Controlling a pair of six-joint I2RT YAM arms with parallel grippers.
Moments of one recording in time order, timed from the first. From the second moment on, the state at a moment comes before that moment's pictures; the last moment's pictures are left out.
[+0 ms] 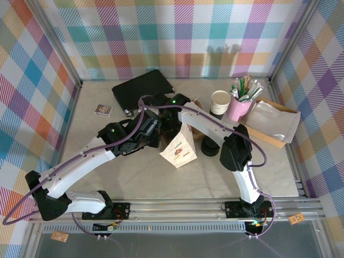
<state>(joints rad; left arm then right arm) -0.89 1.26 1.35 -1.00 -0.30 -0.55 0.85 2.11 2.05 -1.26 0.18 0.50</state>
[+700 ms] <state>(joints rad) -0.89 1.31 1.42 -1.09 -0.34 -0.56 0.85 2.15 2.18 -1.38 0.15 0.50</state>
